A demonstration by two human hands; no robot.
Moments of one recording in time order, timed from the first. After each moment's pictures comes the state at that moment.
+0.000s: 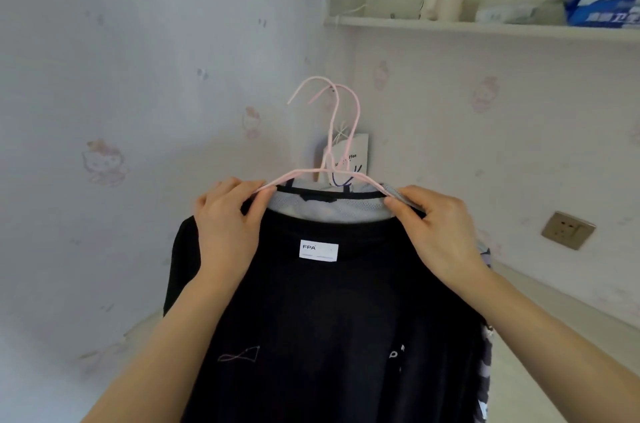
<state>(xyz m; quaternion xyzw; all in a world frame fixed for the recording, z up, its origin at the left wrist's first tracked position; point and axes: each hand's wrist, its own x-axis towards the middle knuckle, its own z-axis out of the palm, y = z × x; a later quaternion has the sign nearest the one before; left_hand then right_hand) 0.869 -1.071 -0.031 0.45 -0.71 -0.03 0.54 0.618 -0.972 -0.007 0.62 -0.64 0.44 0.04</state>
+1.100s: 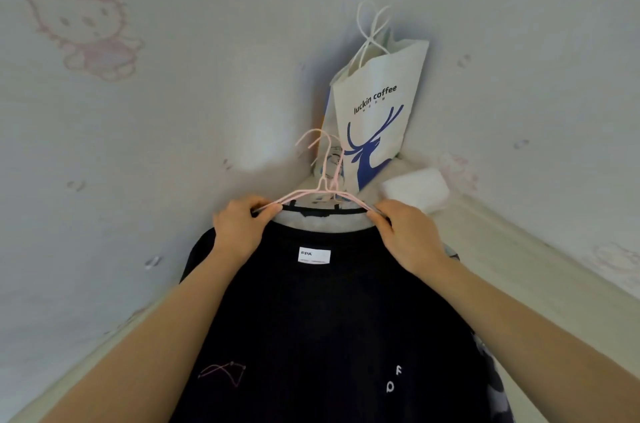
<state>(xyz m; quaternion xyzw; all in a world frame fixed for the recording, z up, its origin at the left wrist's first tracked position) 0.754 -1.437 -0.293 0.63 -0.69 -0.28 0.23 0.493 -1.346 -0.278 0.65 -0.73 0.18 -0.11</state>
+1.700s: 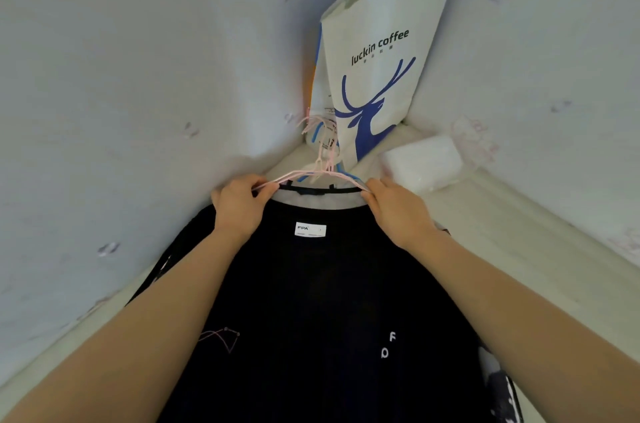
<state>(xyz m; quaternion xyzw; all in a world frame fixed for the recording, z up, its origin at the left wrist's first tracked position) 0.726 -1.470 -0.370 0.66 -0.69 -0.22 0.20 0.472 -1.391 -0.354 0.69 -0.72 0.06 -0.10</state>
